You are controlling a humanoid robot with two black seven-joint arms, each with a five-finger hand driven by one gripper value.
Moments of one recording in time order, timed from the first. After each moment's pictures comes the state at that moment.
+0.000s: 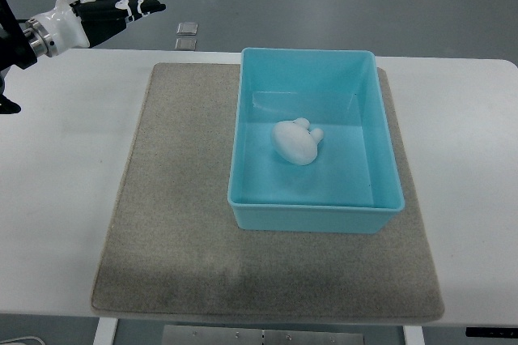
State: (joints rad) left arm -1.02 0.68 -0.35 -0.82 0.00 -0.57 -0.19; right arm 0.00 0.00 0.03 0.11 -0.11 0.20 0.01
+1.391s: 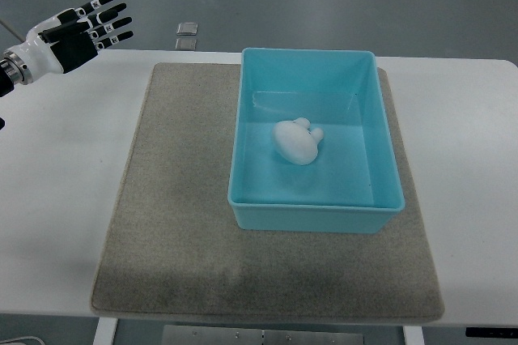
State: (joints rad) left arm -0.93 0.65 -0.42 -0.66 -0.26 -0.61 -0.02; right arm 0.00 0.00 0.03 0.11 -0.11 0.20 0.01
